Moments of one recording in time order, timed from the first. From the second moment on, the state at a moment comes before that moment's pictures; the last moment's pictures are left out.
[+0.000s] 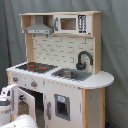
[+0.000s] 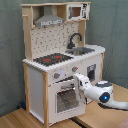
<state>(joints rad) -0.70 -1.52 1.73 -2.38 0.05 2.96 0.76</state>
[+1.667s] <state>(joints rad) -0.65 -1.52 1.73 -2.19 -0.09 2.48 0.92</state>
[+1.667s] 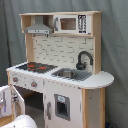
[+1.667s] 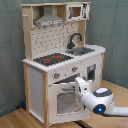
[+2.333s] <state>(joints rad) -0.66 -1.52 1.75 -2.09 -0.12 2.30 0.95</state>
